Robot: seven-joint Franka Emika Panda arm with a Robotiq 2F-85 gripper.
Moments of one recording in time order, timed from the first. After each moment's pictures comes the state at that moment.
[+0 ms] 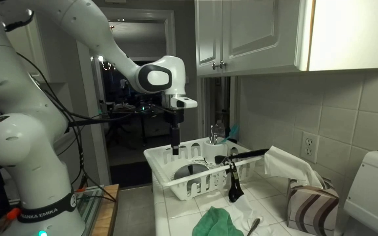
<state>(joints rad) 0.03 -0.28 0.25 -2.60 0.00 2.27 0.38</state>
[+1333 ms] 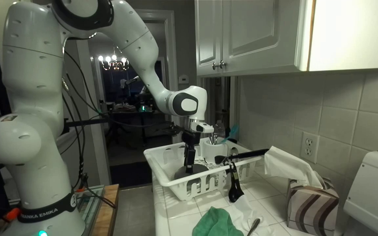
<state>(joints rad) 0.17 0.21 0.14 -2.31 -0.12 2.30 0.57</state>
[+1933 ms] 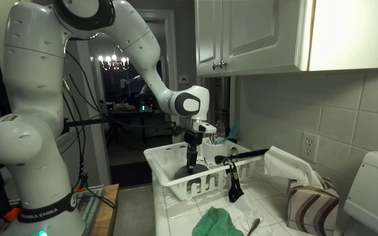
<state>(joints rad) 0.18 0.22 0.12 -2.29 -0.12 2.30 0.57</state>
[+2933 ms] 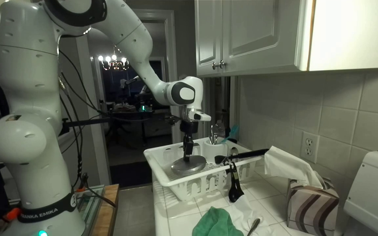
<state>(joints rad) 0.25 0.14 0.13 -2.28 -0.15 2.21 0.62</state>
